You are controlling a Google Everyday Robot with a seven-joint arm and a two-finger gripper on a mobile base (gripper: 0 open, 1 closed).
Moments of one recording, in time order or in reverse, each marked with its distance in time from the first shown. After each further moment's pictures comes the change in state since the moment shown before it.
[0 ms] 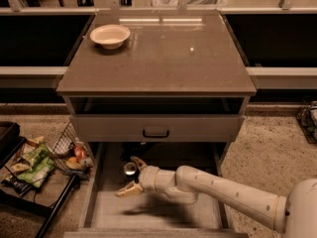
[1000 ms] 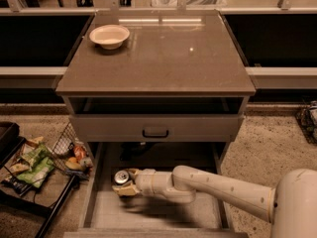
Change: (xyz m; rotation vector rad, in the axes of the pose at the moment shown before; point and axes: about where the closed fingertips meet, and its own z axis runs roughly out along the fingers) arm 0.005 0.025 0.016 -0.103 0.008 0.132
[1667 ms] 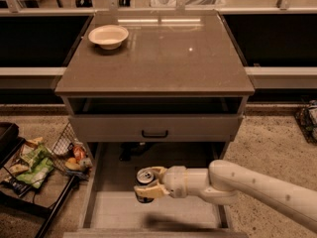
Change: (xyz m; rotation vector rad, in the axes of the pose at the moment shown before) arm -0.082 0.060 -0.129 -0.088 -0.019 0.096
